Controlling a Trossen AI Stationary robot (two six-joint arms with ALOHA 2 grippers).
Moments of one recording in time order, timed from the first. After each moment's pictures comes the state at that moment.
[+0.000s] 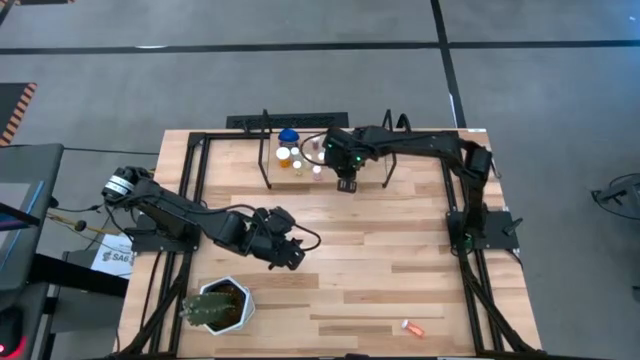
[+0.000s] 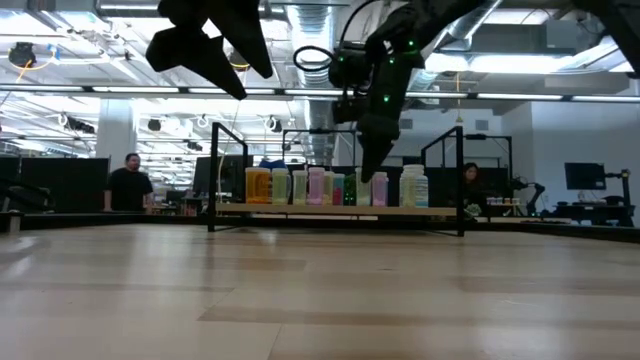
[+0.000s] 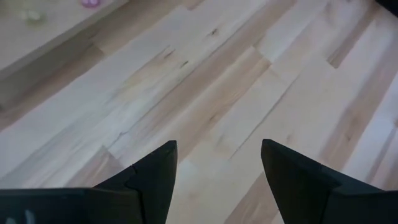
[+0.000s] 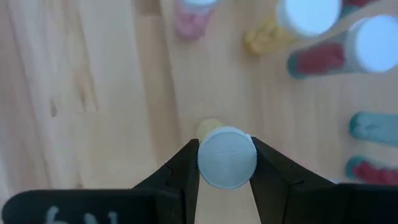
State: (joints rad) left arm -0.36 1.53 1.21 -0.73 -0.50 -1.03; right arm -0.39 1.94 1.55 -0.82 0.05 -0.28
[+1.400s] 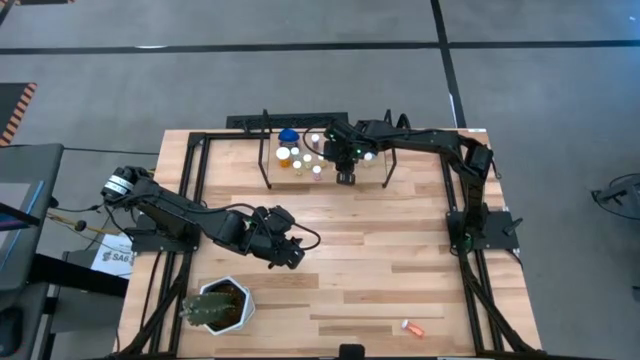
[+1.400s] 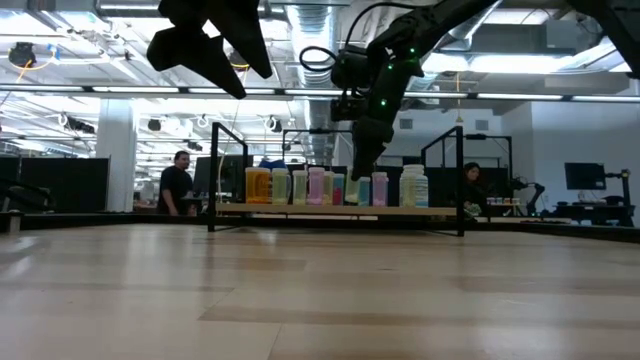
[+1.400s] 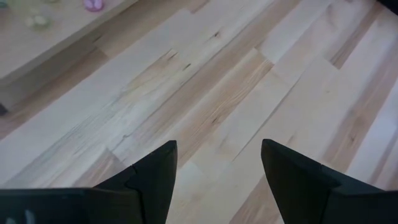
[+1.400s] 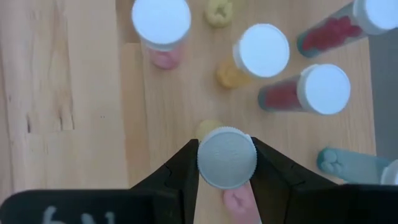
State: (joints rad) left arm -0.35 1.53 1.21 -0.73 -0.51 -1.02; right arm -0.45 1.94 1.55 -0.72 0.00 -0.40
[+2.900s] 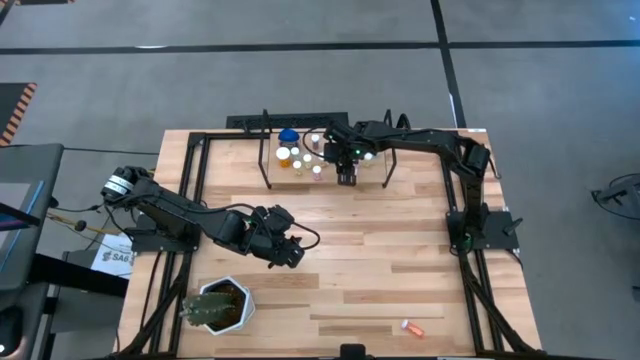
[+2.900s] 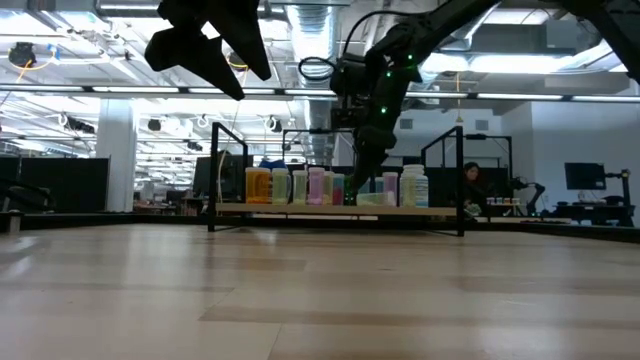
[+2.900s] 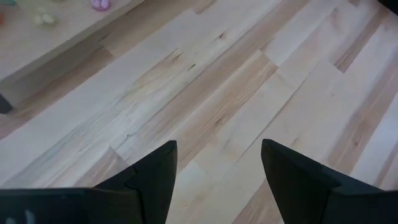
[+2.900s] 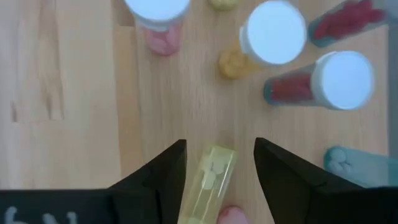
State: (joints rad) left arm -0.35 1.53 1.21 -0.74 -0.52 -1.04; right arm -0.45 1.96 1.55 -0.73 0.00 -0.43
